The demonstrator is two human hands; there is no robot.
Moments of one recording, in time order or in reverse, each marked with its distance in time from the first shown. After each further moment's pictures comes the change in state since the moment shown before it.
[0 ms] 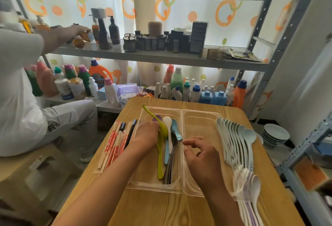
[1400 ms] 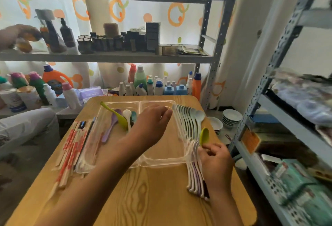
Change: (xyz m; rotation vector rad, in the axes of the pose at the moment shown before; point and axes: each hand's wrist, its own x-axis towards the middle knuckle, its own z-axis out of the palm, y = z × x) left_hand -0.100 0.149 -0.043 -0.441 0.181 0.368; right_hand -0.073 0.064 -0.119 -0.137 0.478 0.246
